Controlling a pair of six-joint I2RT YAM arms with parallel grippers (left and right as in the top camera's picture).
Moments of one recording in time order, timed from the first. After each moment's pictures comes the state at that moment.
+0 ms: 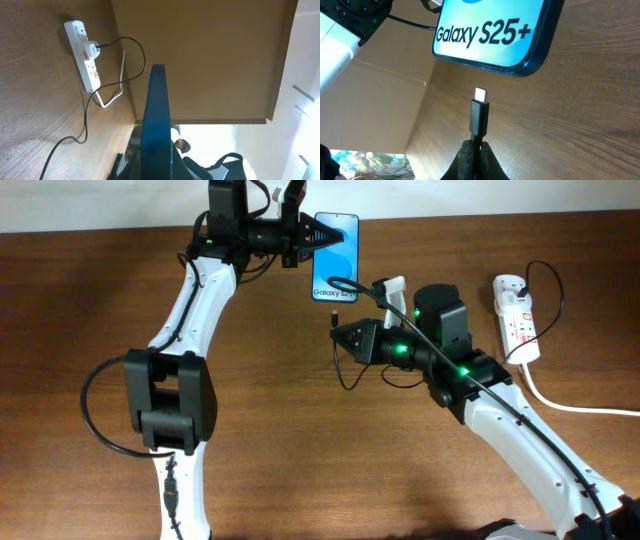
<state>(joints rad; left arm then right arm) -0.19 2.30 2.06 -0.17 1.39 -0.99 0.36 1.42 1.00 -0.10 -0.65 0.64</state>
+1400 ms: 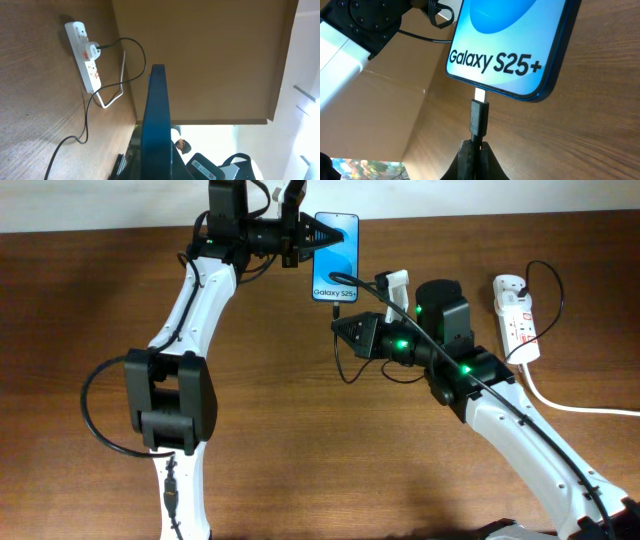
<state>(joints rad) -0.19 2.30 2.06 -0.17 1.39 -0.99 0.36 1.42 1.03 -0.10 -0.62 0.65</state>
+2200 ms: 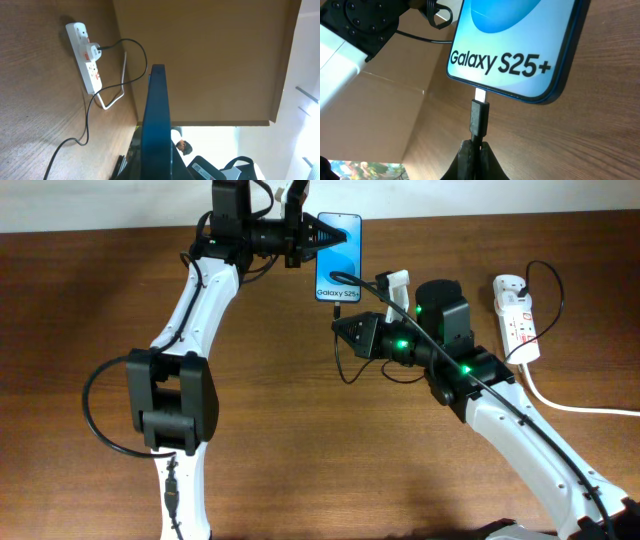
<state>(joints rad) -0.20 2.30 2.06 -0.17 1.37 -0.99 0.36 1.42 1.03 -0.10 -0.61 0.66</state>
